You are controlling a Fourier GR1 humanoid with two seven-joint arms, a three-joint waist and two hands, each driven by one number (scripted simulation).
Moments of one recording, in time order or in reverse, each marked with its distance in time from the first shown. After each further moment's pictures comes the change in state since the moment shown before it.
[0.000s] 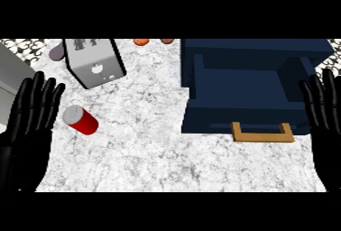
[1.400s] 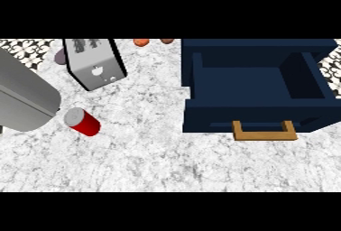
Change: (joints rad) left arm 0.069 0.387 0.499 0.215 0.615 -0.468 0.272; right arm 0.325 -0.011 -0.261 -0.030 -0.170 0.087 0.090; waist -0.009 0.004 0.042
